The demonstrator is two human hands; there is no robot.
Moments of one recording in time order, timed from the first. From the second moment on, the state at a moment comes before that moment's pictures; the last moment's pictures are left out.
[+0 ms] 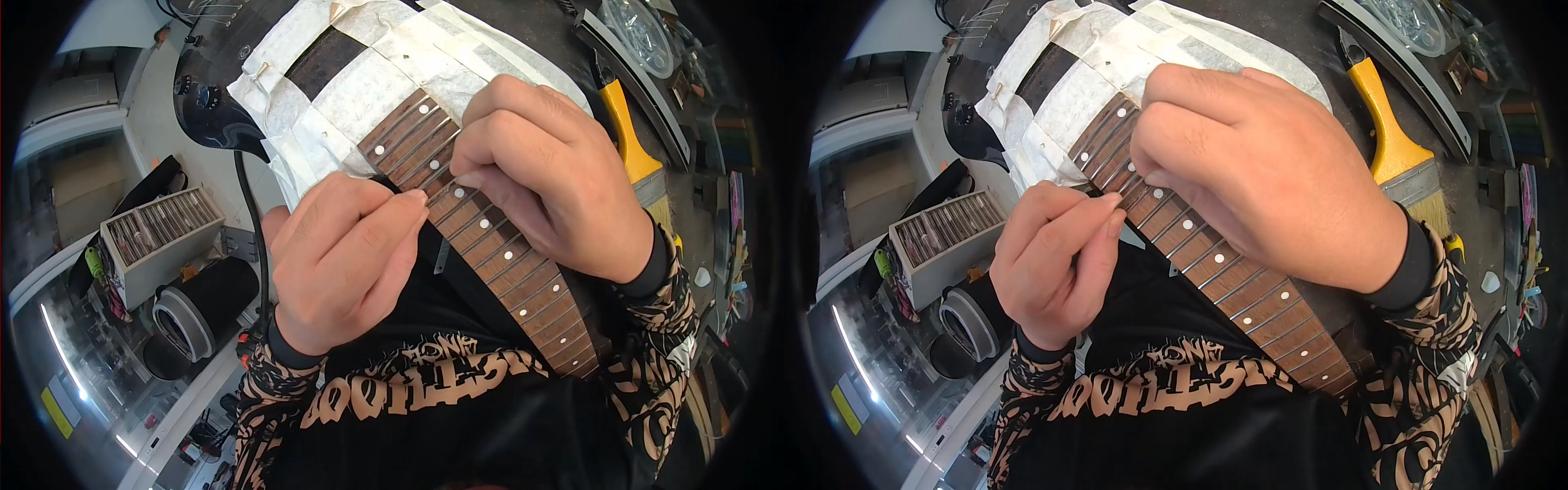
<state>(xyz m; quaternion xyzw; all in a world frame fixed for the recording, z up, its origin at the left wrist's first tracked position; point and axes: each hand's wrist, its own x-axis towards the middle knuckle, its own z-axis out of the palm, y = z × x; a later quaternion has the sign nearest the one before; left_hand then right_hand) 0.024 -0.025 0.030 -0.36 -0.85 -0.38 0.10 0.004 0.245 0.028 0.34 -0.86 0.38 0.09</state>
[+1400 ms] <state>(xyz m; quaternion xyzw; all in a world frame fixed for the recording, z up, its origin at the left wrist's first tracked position) 0.031 -0.034 0.021 -0.37 -0.84 -0.37 0.12 0.010 0.236 0.035 0.36 -0.86 0.34 0.11</state>
